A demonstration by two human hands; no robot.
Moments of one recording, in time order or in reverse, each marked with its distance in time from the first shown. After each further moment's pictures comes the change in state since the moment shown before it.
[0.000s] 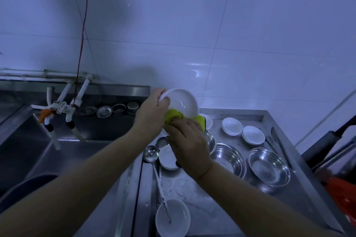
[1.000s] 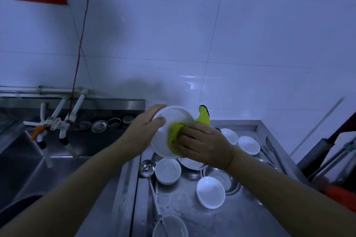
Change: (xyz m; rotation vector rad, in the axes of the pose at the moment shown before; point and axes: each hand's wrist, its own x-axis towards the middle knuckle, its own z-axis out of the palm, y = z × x) left_hand -0.003 0.002 -0.021 -0.152 -0.291 0.099; right_hand 0.026 0.067 -0.039 -0.110 -0.070 -0.653
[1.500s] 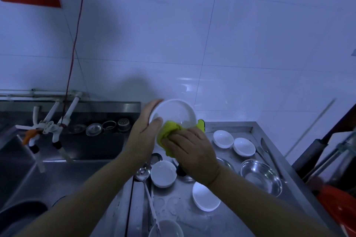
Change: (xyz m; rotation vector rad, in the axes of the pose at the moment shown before) left_hand -0.004 0.003 0.025 -0.236 0.174 0.130; right_hand 0.010 -0.034 0.004 -0.009 0.069 0.367
